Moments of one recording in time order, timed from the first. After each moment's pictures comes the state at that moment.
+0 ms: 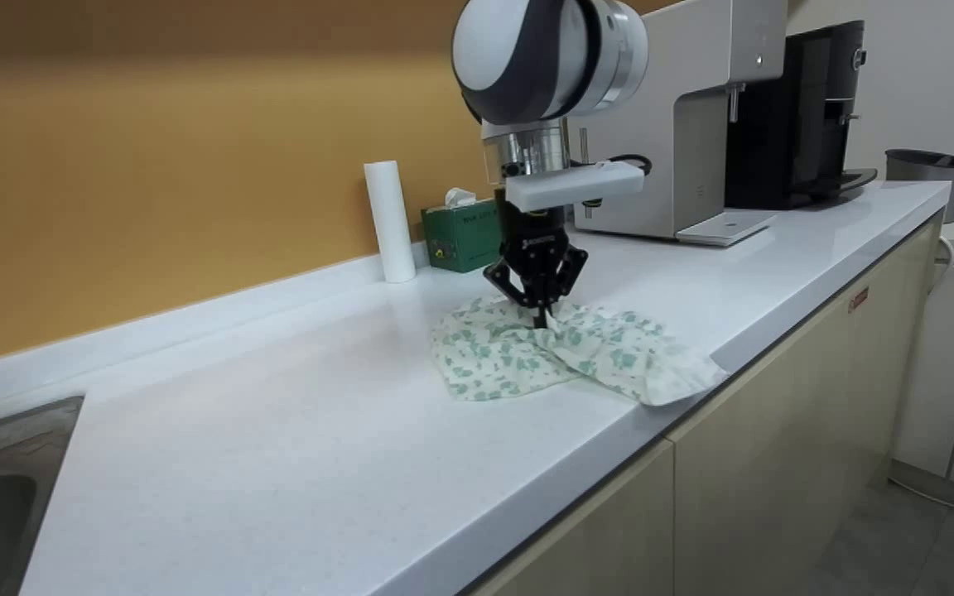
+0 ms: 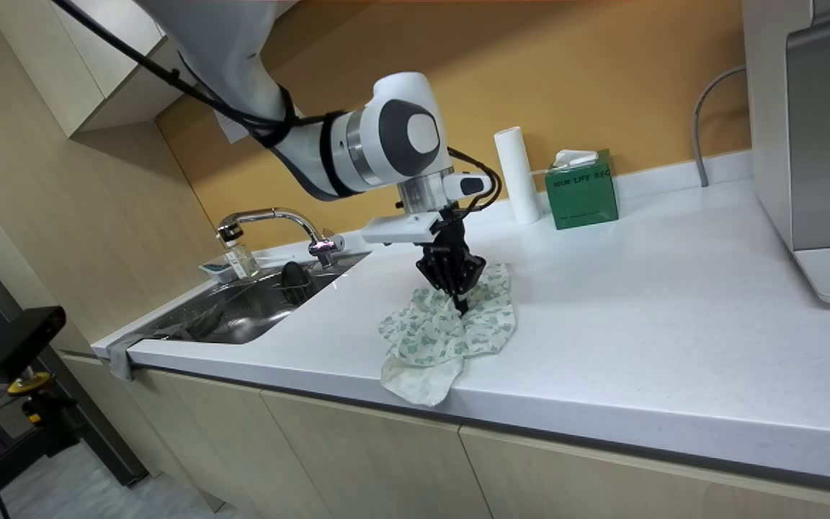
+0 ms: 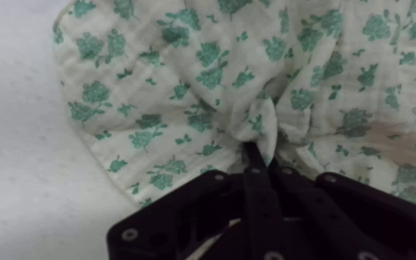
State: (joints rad) arm 0.16 0.51 -0.02 -1.88 0.08 2.35 0.30
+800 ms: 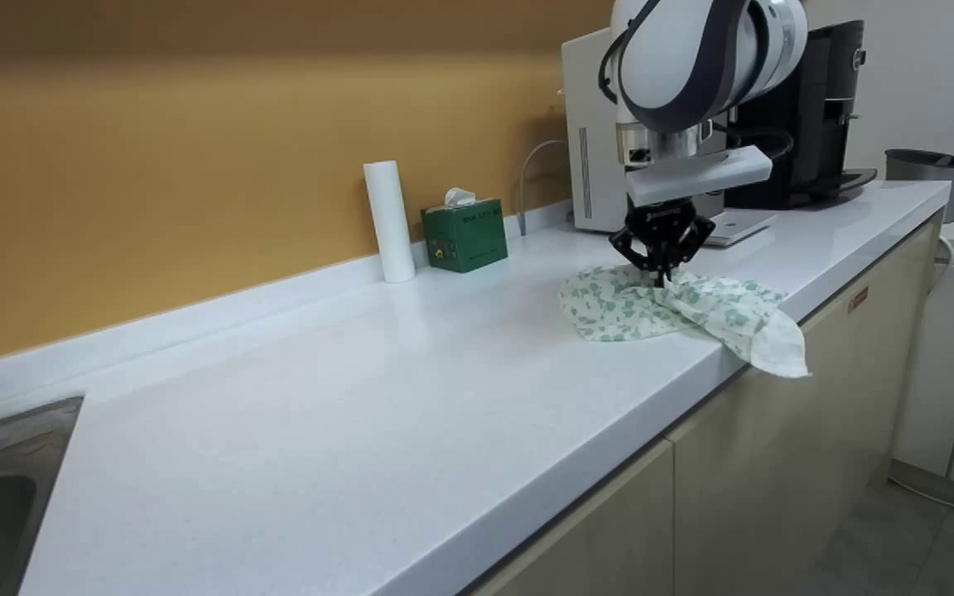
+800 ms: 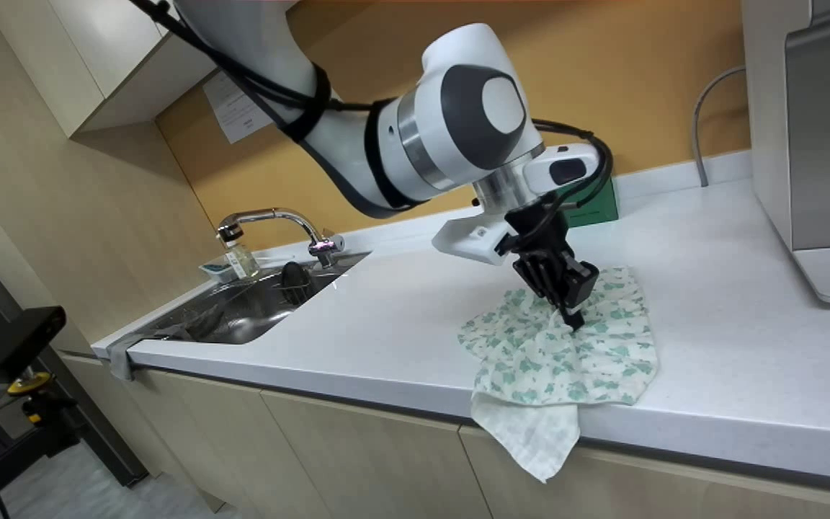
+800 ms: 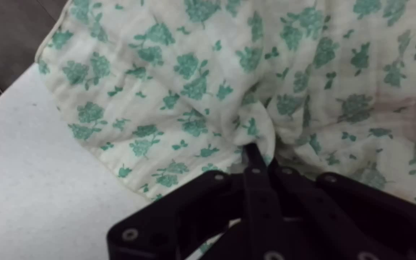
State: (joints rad) arm 0.10 0.37 -0.21 -2.16 -0.08 2.61 0.59
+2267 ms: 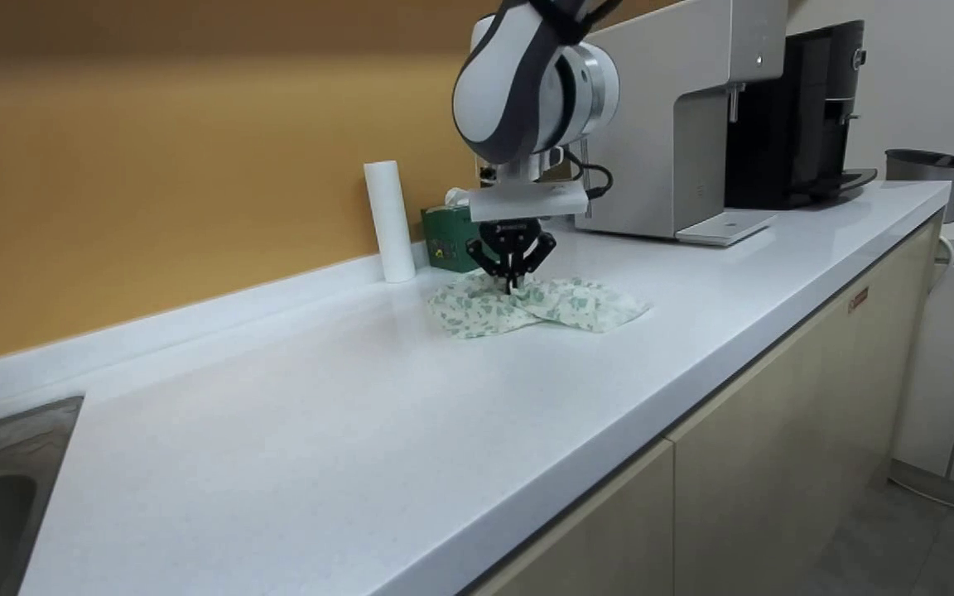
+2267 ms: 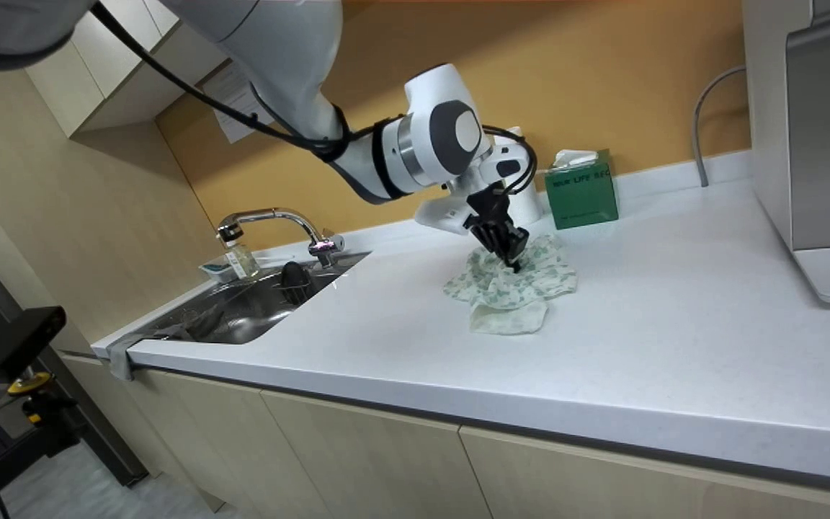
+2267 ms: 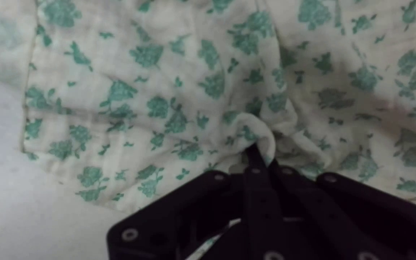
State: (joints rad) arm 0.17 0.69 -0.10 -1.62 0.04 2.53 0.59
